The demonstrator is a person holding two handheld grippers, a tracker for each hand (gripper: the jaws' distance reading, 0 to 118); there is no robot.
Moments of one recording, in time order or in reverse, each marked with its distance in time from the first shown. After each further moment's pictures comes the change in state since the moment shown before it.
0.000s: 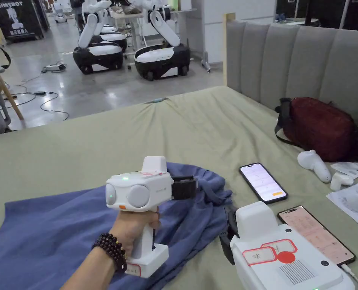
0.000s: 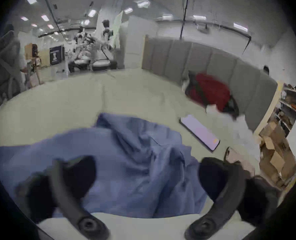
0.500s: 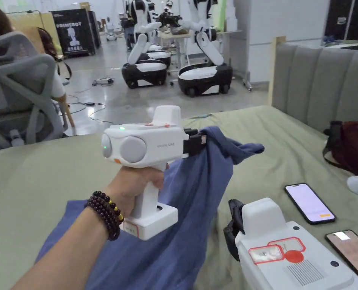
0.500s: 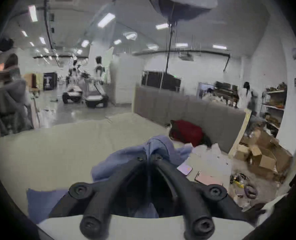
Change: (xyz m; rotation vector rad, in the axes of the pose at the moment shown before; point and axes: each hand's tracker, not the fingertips) left arm -0.002 0.090 0.092 0.093 -0.160 -0.079; right arm -0.048 0.044 0.010 0.108 0.063 0.039
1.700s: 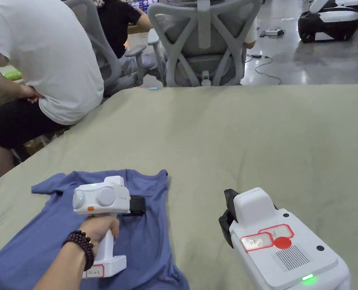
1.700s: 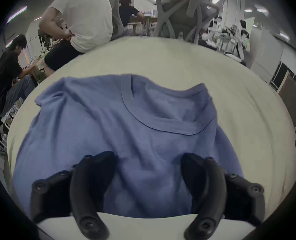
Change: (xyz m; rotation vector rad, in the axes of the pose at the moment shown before) left arm -0.327 -0.301 0.427 -0.352 1.058 0.591; right arm -0.352 0.017 -0.054 0.054 0.627 0.126
